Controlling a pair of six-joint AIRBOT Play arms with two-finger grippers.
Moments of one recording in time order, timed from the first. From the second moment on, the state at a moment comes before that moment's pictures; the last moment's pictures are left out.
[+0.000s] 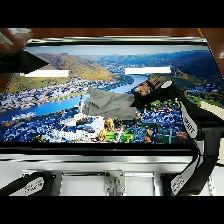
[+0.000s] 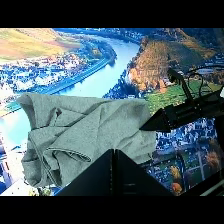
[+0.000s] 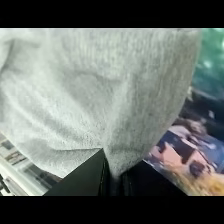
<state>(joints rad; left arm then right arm) 0.13 -1.19 1.55 0.75 -1.26 -1.28 0.04 -1.94 1.46 -0.71 1.22 1.37</state>
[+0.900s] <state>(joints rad) 0.00 -1.20 1.42 0.75 -1.26 -1.27 -0.67 -1.52 2.07 -1.06 1.83 1.54</state>
